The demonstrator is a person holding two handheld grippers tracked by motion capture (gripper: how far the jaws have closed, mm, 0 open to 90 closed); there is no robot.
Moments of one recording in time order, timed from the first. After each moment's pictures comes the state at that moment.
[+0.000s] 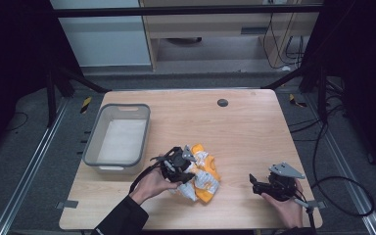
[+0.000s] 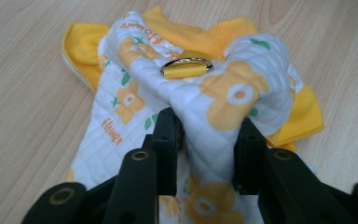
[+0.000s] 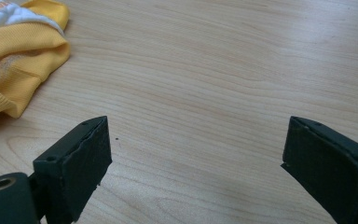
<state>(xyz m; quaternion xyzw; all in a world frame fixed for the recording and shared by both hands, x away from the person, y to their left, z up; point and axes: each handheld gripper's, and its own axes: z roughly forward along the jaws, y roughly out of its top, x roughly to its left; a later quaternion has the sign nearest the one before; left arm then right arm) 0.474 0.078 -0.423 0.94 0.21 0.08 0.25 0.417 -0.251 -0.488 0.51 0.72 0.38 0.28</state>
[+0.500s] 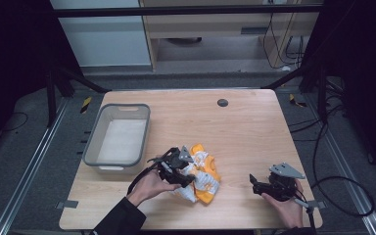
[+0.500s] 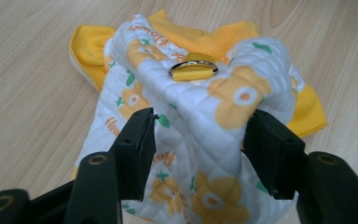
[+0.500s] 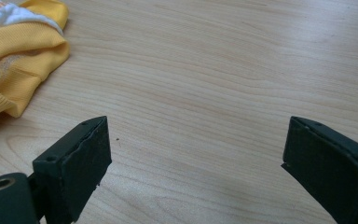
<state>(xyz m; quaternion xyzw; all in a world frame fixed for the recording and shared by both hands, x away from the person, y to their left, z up) 0.470 0.086 -0.422 0.93 0.22 0.09 0.27 0.416 -0.251 -0.488 0.51 0.72 0.38 0.28</state>
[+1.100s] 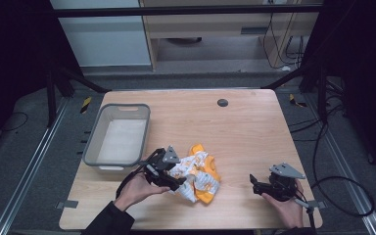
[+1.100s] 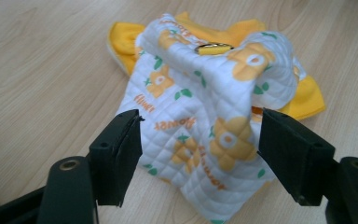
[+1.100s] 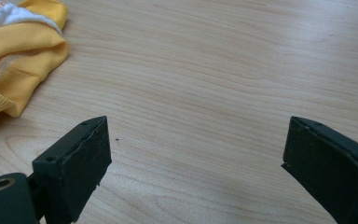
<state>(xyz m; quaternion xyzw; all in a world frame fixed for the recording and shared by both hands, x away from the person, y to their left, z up) 0.456 0.123 -0.411 0.91 0.24 0.12 0.31 0.416 -0.252 -0.488 0.51 0.72 0.37 0.29</state>
